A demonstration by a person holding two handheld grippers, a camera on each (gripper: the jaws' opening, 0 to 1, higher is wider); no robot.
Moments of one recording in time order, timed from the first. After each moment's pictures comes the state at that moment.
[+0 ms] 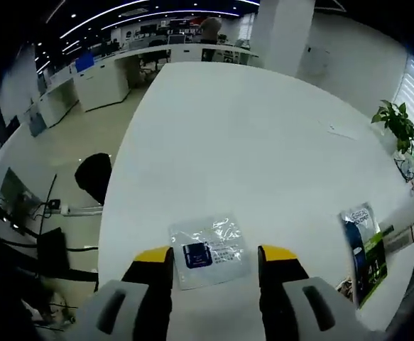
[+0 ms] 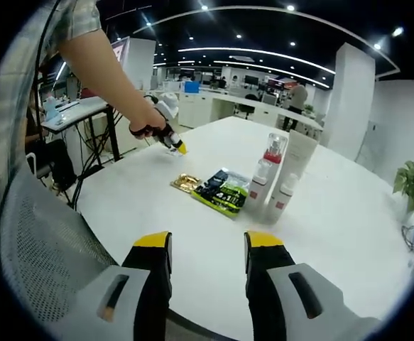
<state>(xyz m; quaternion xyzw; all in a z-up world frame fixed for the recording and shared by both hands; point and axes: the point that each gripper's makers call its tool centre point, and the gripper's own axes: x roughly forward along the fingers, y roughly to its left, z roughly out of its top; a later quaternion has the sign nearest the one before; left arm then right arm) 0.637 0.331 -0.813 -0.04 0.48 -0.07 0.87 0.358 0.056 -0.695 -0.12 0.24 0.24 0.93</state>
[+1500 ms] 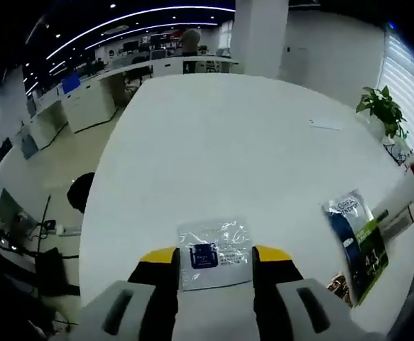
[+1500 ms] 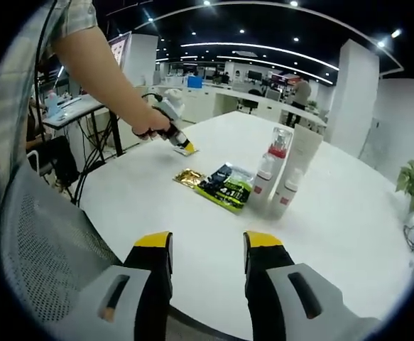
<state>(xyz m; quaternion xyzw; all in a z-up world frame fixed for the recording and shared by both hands) 0.644 0.310 -0.819 -0.03 0.44 -0.11 0.89 0.357 0.058 -0.701 -0.12 0.26 0.24 0.93</state>
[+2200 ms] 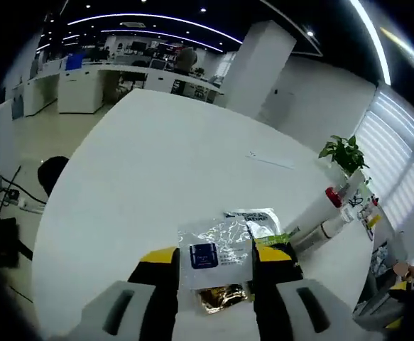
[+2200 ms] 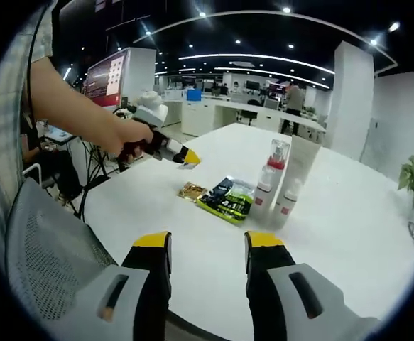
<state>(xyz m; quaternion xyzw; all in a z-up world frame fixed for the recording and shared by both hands) 0.533 0.220 -0.755 -0.16 0.37 -0.20 0.89 0.357 0.063 -0.683 -0.09 0.22 0.25 0.94</state>
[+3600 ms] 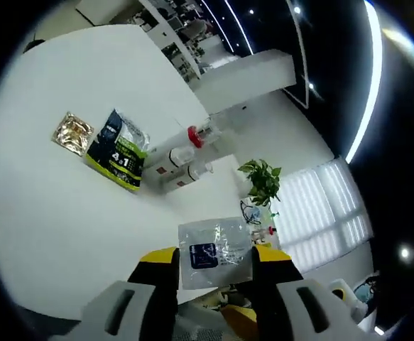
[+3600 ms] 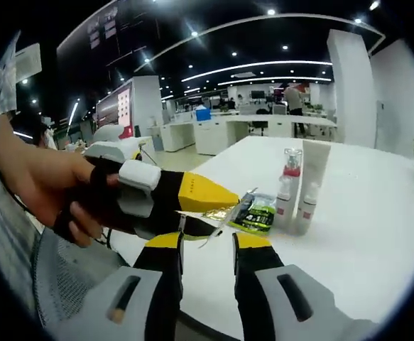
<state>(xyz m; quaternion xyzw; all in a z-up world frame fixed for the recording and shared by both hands) 0.368 0.077 -0.678 -0.46 0.40 -0.31 0.73 0.347 0.083 -0.663 0.01 0.19 0.30 0.93</state>
